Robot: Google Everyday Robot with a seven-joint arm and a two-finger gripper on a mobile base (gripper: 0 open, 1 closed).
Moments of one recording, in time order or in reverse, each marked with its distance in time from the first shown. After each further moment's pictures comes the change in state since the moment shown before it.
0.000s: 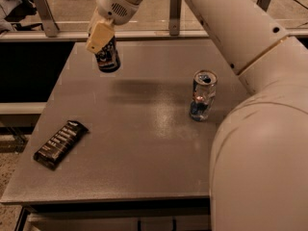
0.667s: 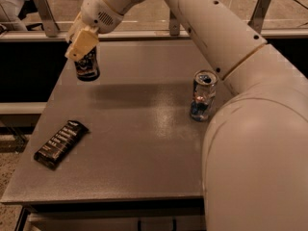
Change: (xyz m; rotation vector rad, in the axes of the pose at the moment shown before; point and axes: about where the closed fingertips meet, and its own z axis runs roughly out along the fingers) arm -0.033 0.020 0.032 -0.113 -0.149 -0.050
